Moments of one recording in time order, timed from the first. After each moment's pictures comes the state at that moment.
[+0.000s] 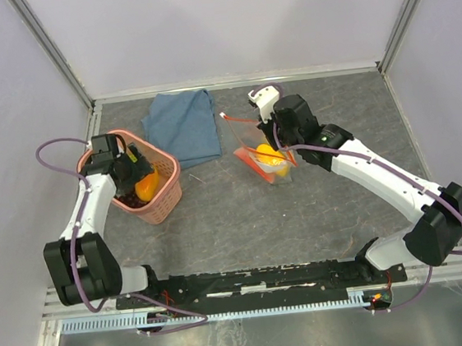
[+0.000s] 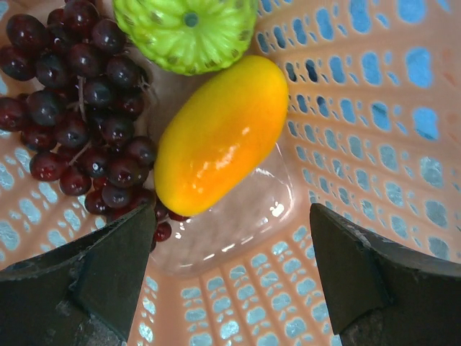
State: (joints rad) left arm 0.10 1.33 0.99 -0.62 0.01 -0.44; right arm 0.66 1.41 1.29 -0.41 0.17 -0.10
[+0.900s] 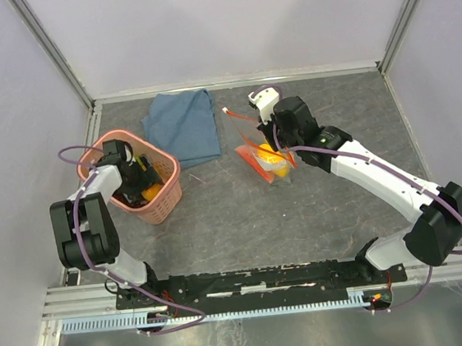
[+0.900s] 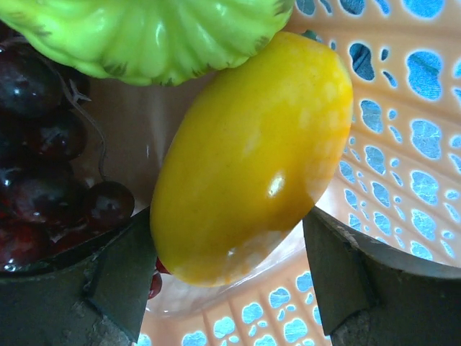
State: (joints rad) left arm 0.14 1.59 0.95 -0.51 0.16 -0.39; right arm 0.66 1.41 1.26 -0.37 0.18 -0.10
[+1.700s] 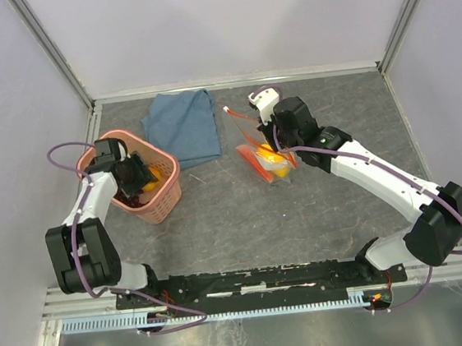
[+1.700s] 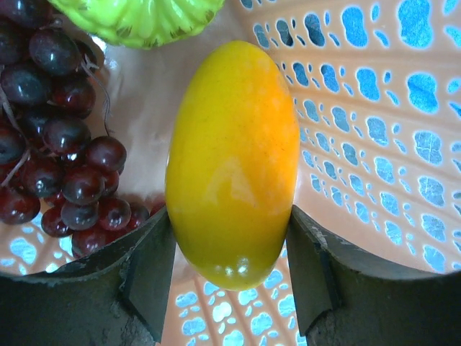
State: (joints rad) left arm 0.14 1.43 0.94 -0.55 0.16 -0.39; right arm 0.66 1.41 1.25 -0.37 0.18 -0.10
